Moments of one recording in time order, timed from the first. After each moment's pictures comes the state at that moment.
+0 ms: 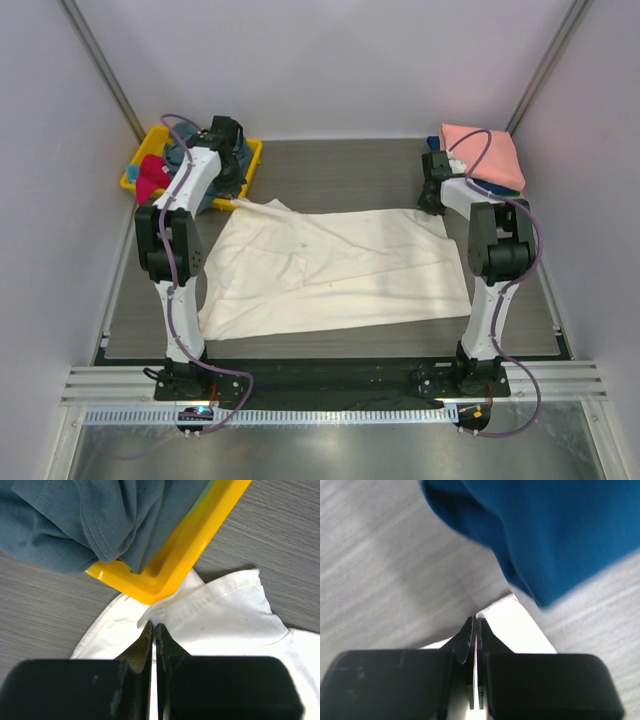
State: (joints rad) left arm -0.14 2.12 1.95 -0.98 -0.17 -0.44; right arm 0.09 2.07 1.45 -0.39 0.33 0.54
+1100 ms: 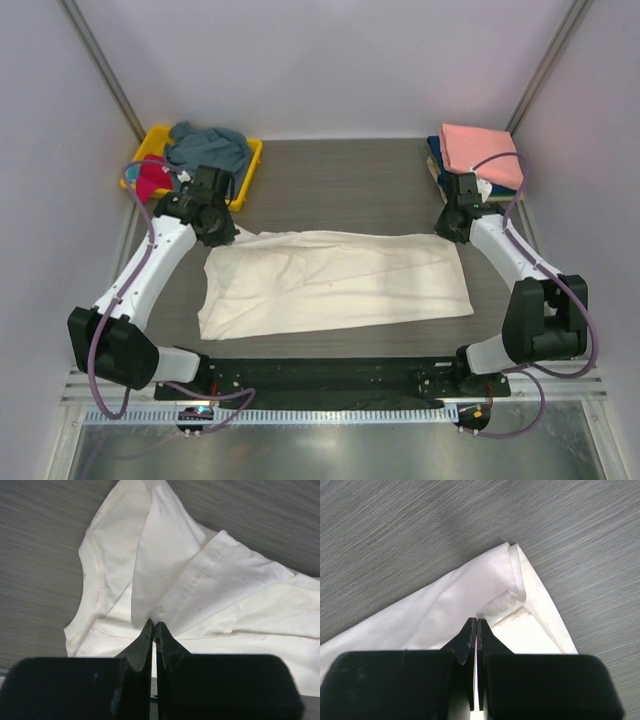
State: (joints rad) left arm -0.28 1.39 1.32 -0.99 -0.21 -0.59; right arm 0.09 1.46 1.03 -0.56 0.24 0.54
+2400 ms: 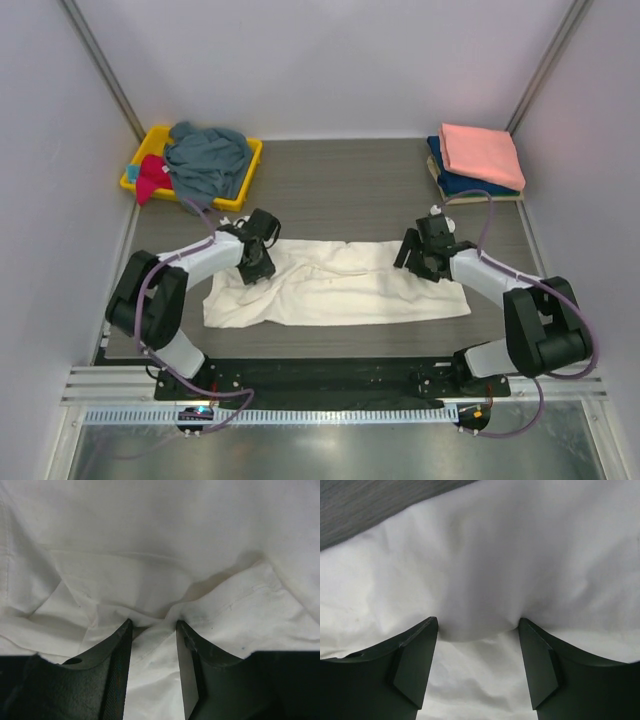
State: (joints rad) left arm -0.48 1.59 0.90 -0.60 -0.24 -0.88; right arm 0.27 1.43 0.71 -0.30 0.07 0.62
